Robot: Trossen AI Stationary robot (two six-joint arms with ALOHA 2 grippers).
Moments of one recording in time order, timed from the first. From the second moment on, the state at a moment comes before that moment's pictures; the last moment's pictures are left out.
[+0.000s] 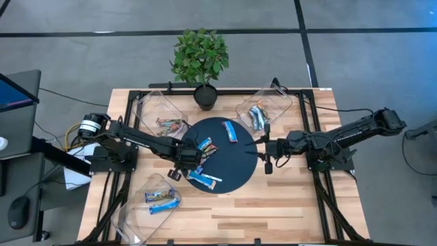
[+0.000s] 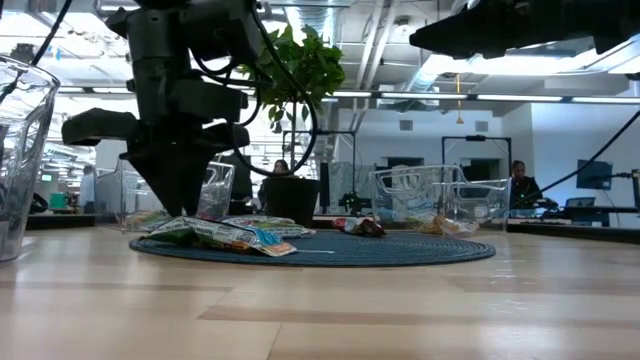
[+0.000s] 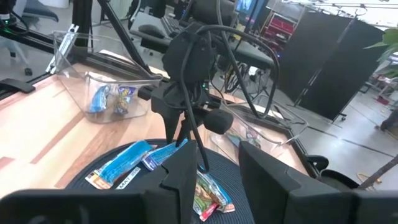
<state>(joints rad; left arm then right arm) -0.13 1.62 0.93 -0.66 -0.10 0.33 0.19 1.05 0.47 0.45 0.19 -0.37</state>
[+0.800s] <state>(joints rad) -0.12 1.62 0.89 -0.61 -0.10 0.31 0.18 1.07 0.47 0.45 0.18 -0.36</state>
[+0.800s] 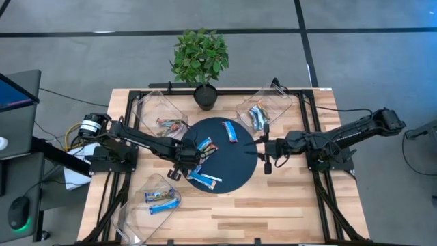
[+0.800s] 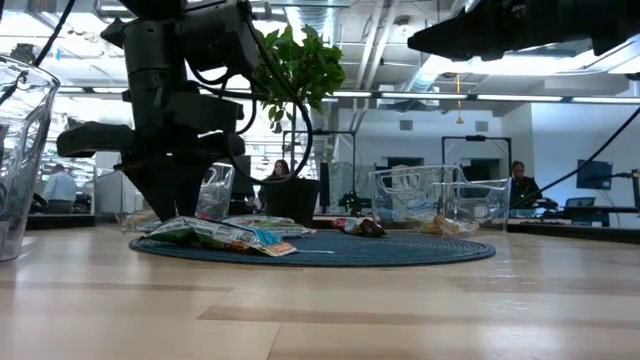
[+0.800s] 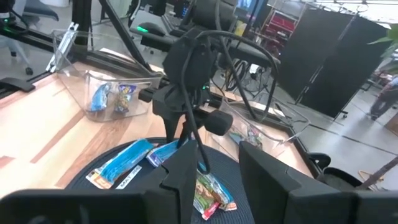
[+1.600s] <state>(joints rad) -0.17 1.61 1.02 -0.73 -0.19 0.28 0.18 1.07 0.47 0.43 0.18 -0.35</state>
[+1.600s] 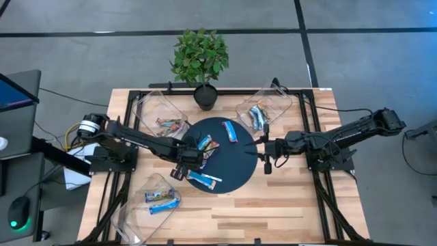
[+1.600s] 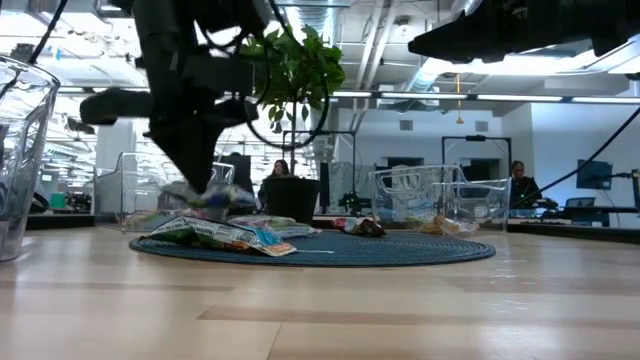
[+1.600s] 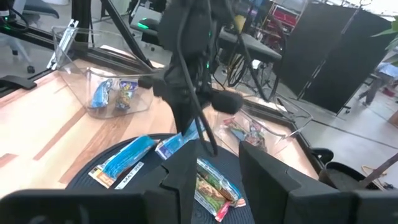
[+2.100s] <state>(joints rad) -0.35 1.61 1.24 -1.19 -0.27 0.04 0.18 1.07 0.47 0.40 0.18 -0.31</state>
